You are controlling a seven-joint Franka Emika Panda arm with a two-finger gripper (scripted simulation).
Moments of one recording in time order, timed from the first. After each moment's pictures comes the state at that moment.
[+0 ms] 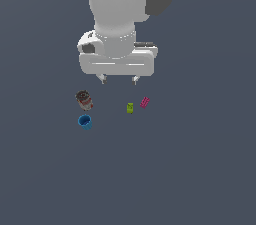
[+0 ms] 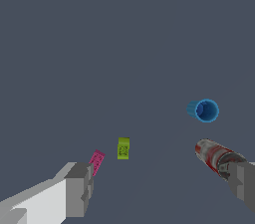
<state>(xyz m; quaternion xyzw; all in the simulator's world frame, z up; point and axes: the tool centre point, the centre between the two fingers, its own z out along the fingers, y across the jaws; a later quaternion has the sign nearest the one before) 0.006 -0.028 0.315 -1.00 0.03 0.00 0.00</state>
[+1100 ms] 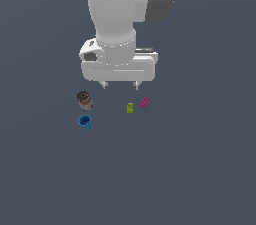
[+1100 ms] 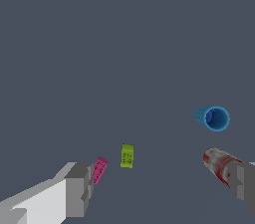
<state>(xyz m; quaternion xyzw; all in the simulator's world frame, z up) 0.016 -0.023 0.301 -1.00 0.02 -0.01 0.02</state>
